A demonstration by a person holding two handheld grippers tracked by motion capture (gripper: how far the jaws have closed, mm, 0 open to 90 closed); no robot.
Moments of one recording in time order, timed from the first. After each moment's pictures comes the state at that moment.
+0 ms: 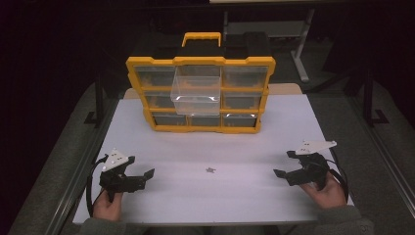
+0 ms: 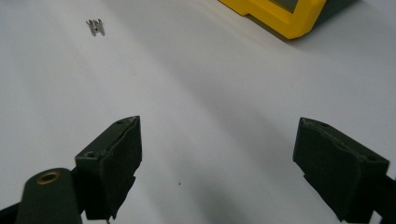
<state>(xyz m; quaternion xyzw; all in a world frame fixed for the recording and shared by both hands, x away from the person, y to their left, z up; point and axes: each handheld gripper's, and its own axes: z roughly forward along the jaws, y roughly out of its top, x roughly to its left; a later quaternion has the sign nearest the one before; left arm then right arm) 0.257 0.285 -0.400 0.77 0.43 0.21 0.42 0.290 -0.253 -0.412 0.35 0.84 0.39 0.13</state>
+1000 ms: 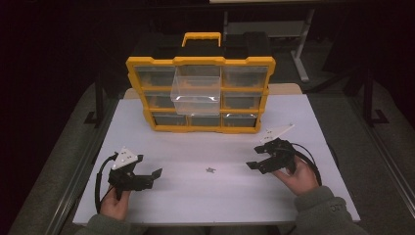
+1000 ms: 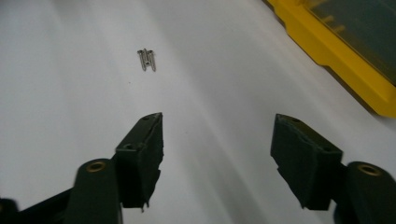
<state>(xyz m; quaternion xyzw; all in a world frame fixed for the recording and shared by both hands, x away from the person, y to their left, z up) 0.265 0.267 -0.402 0.79 0.40 0.20 0.41 0.326 -0.170 -0.388 0.28 0.89 0.35 0.06</state>
